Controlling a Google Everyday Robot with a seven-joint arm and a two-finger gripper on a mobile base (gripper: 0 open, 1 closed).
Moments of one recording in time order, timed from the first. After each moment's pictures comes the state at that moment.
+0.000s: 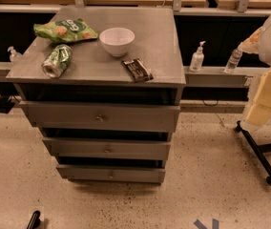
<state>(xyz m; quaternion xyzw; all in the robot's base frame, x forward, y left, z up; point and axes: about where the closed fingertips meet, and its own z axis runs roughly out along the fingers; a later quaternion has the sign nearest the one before) 0.438 -0.217 0.976 -0.60 0.78 -0.03 0.16</state>
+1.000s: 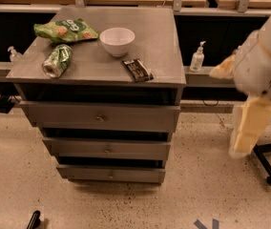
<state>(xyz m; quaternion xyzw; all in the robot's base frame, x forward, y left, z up) 0.417 -0.186 0.933 -0.68 0.72 0.01 0.13</state>
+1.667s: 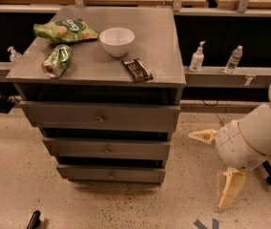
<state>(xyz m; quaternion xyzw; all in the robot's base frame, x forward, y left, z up) 0.382 -0.171 0.768 -0.72 0.65 0.15 0.19</state>
